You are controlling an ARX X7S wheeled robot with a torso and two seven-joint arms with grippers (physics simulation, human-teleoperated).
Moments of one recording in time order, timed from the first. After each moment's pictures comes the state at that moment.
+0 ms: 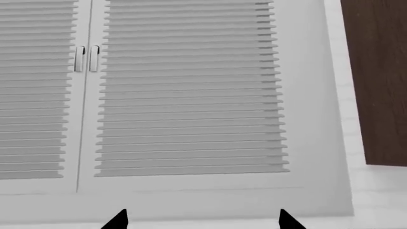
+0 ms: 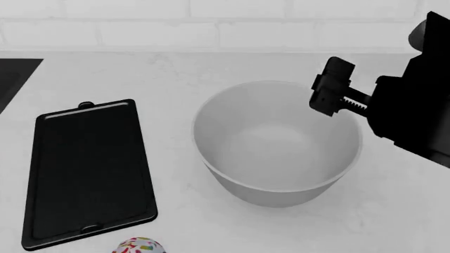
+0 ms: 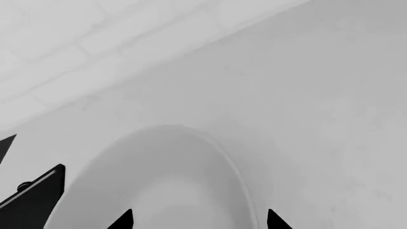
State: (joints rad) left arm -1.88 -1.02 0.39 0.64 -2.21 -0.85 -1.39; right arm 1.25 0.44 0.08 0.46 1.23 1.39 0.67
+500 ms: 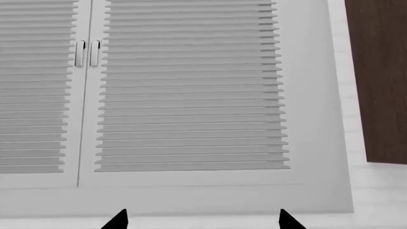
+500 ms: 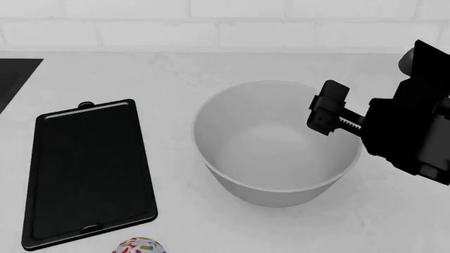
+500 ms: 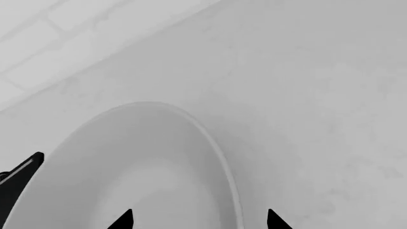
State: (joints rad) left arm -1.87 -1.04 0.40 0.64 -2.21 -0.83 -1.39; right arm 1.22 0.45 0.01 0.56 1.18 1.32 0.58
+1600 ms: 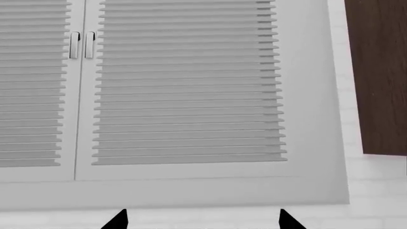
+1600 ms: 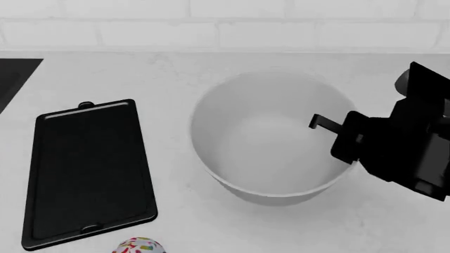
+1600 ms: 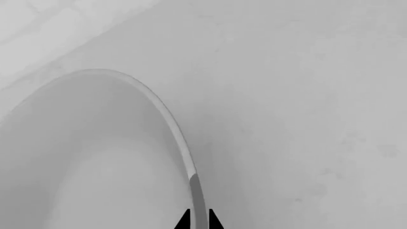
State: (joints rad) left arm -1.86 -1.05 0.42 0.66 -2.22 -0.81 -1.38; right arm 1.17 0.46 -0.01 0.57 1.19 1.30 0.58
